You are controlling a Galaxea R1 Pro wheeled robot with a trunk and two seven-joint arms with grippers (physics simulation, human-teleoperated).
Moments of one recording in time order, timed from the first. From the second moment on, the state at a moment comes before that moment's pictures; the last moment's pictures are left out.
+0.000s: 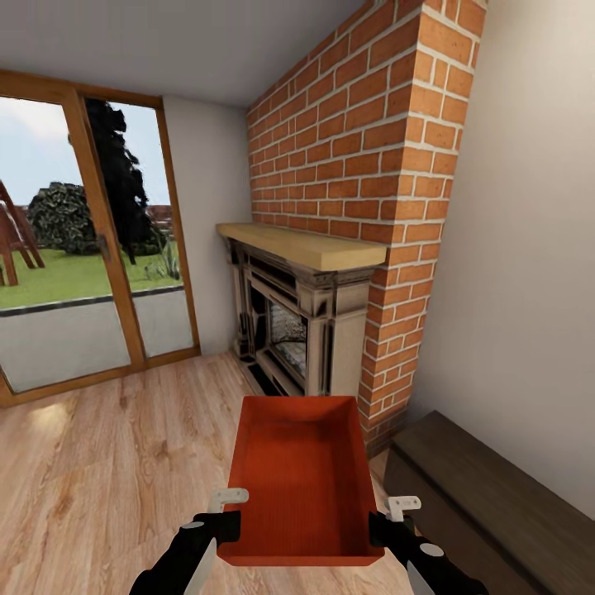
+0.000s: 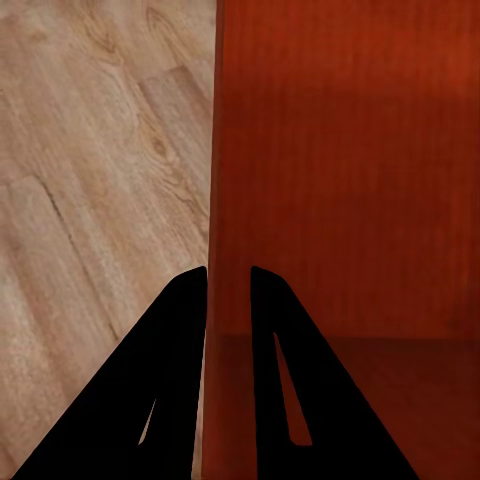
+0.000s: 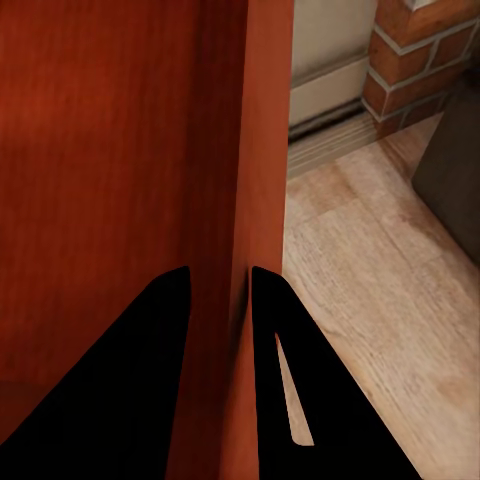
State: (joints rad) left arm -0.40 -0.12 0.01 -0.63 0.00 0.31 0.08; right arm -0.51 0.01 0.00 -0.26 -0.02 -0.13 0.15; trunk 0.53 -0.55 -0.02
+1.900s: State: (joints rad) left arm -0.40 -0.11 0.00 -0.63 0.02 0.31 0.07; right arm -0.51 0.02 0.00 -0.25 -0.02 -0.13 0.15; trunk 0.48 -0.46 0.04
